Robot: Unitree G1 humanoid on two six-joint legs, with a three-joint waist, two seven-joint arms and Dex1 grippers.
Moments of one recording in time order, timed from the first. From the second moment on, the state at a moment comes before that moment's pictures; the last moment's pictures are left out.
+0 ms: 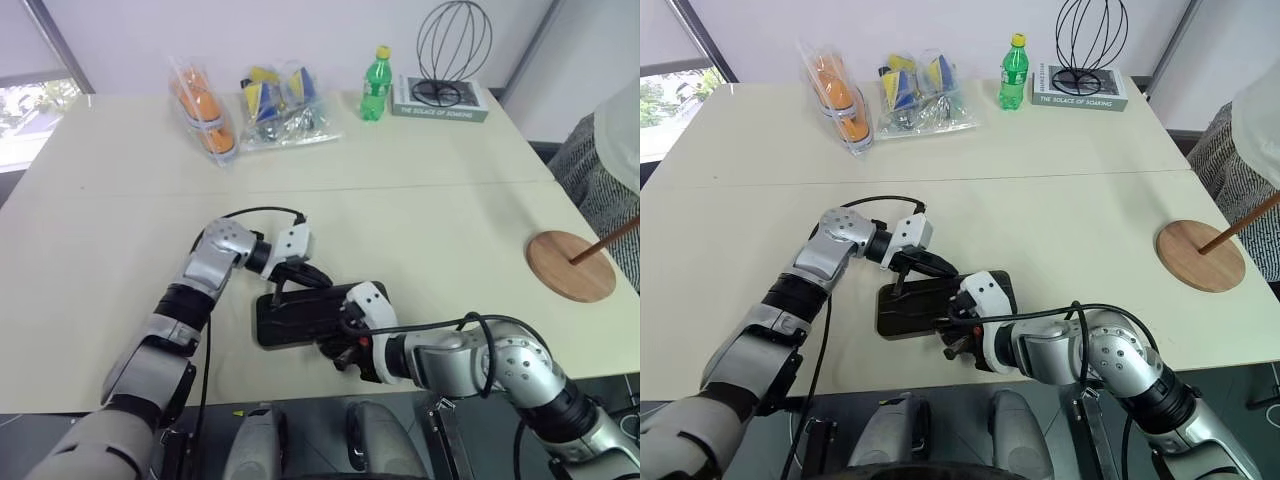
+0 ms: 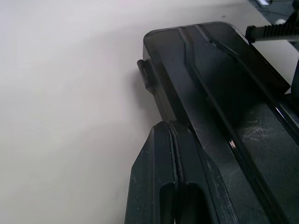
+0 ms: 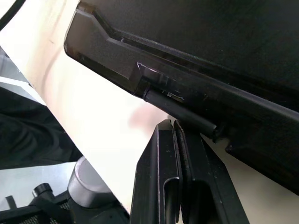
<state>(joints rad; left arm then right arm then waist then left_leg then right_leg) -0.78 0.37 -0.31 0.54 -0.05 0.01 -1.45 -0.33 -0.62 0.41 -0.50 1.51 1.09 -0.42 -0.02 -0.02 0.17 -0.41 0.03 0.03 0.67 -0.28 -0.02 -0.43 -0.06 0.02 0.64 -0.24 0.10</state>
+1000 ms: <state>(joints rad) -0.90 0.37 -0.14 0.72 -0.07 -0.06 -1.19 -0.29 -0.86 0.17 -0.60 1.68 1.14 -0.31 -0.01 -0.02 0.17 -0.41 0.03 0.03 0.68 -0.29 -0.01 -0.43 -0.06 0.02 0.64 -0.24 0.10</state>
